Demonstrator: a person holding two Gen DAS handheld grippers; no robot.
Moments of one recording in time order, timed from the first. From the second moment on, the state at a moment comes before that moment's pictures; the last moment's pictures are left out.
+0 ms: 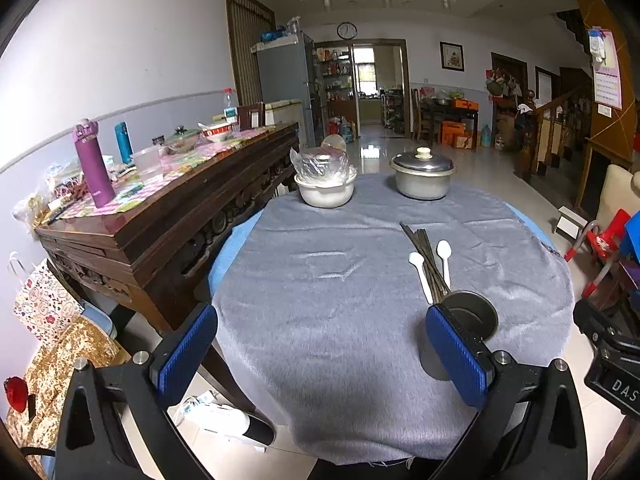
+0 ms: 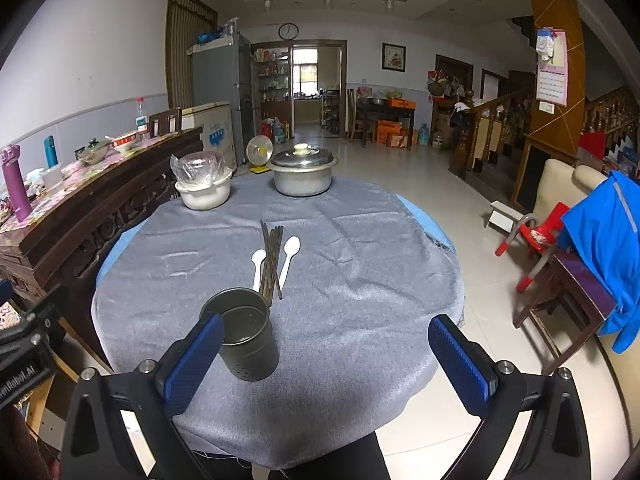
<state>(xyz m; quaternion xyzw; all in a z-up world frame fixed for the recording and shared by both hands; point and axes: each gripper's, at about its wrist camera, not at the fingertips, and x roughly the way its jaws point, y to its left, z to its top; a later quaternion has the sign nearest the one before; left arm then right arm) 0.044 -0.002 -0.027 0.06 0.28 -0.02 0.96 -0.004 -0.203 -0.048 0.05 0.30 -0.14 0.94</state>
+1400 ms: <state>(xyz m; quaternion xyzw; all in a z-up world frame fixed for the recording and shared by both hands) 0.384 -0.116 -0.211 -0.09 0.58 -0.23 0.77 0.390 -0.327 -0.231 0.25 0.48 0.08 0.84</state>
